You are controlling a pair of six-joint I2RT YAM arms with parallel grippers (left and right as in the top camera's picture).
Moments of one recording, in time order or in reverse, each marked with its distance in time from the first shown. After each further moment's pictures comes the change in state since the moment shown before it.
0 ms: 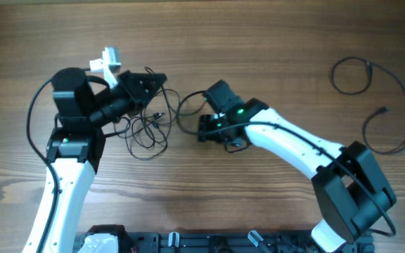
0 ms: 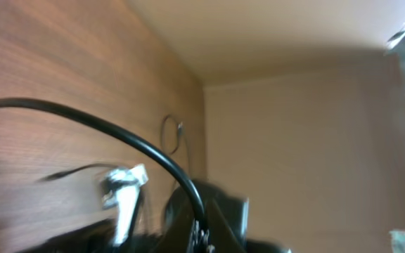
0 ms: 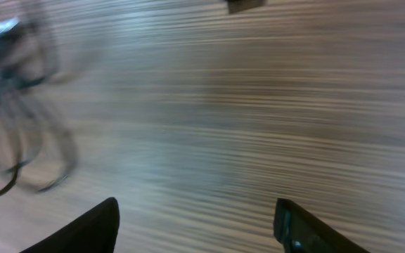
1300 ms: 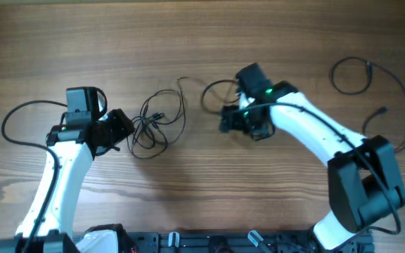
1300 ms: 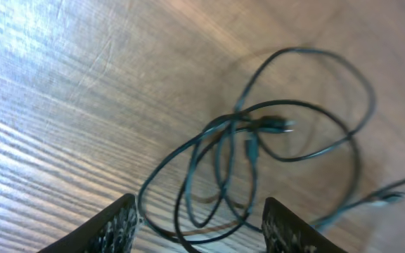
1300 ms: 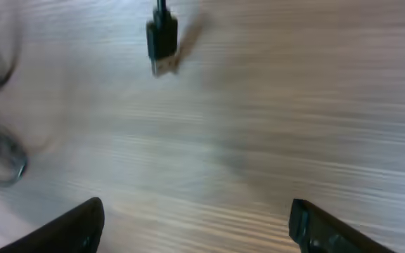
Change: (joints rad) left arm 0.097 0.151 -0.022 -0.624 -0.702 0.467; right arm -0.219 -0.003 0.032 -0.157 -0.085 -0.208
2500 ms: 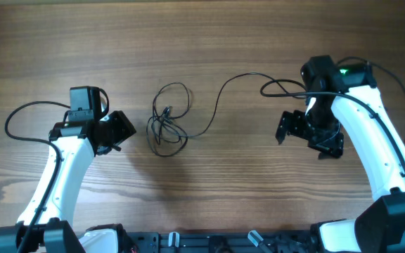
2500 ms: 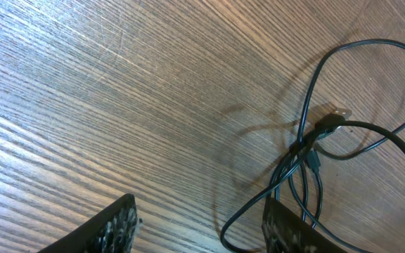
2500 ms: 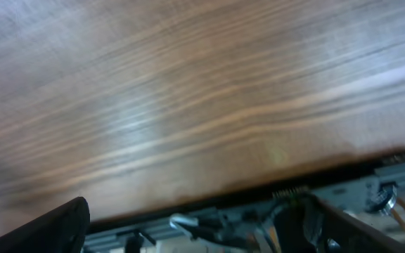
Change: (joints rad) left arm 0.000 0.047 -0.003 0.004 -0.014 0.003; right arm -0.283 -0.208 0.142 -0.756 0.167 -0.033
